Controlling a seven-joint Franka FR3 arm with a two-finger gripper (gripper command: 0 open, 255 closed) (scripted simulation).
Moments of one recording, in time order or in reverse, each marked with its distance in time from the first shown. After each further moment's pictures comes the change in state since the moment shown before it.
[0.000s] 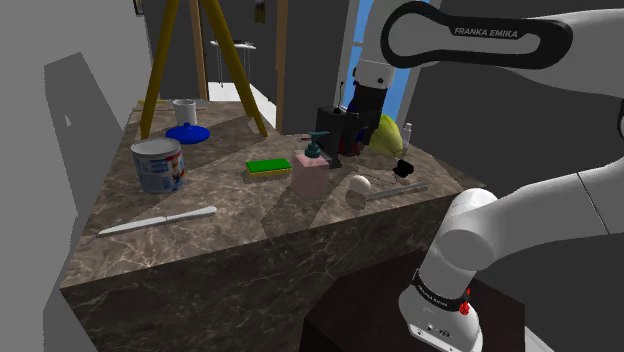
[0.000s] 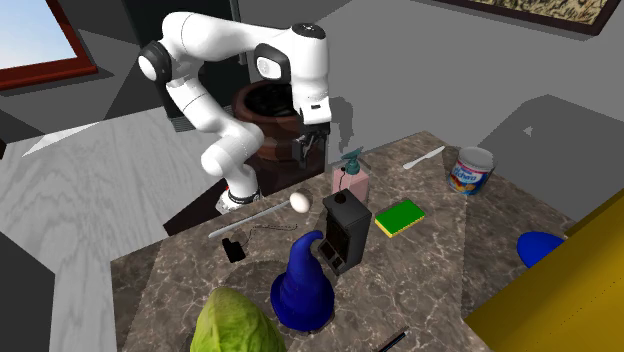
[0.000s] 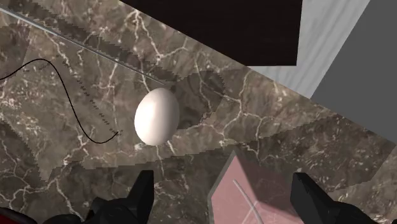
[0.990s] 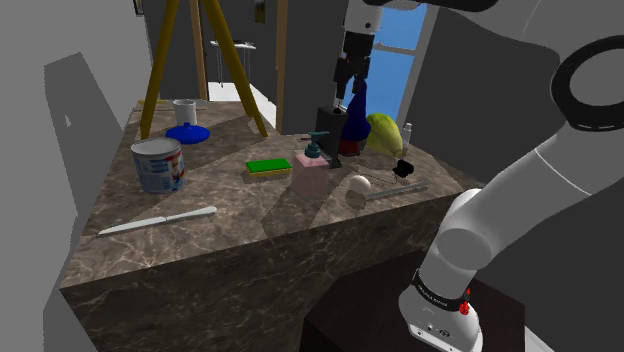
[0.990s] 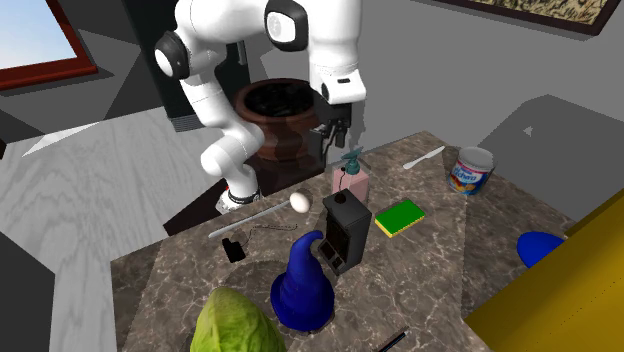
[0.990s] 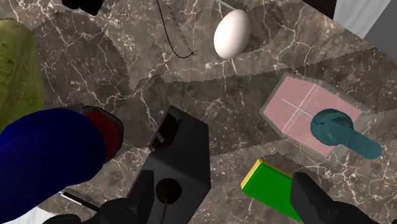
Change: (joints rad) arm -0.030 0.377 -0.109 0.543 -0.101 -0.134 -0.185
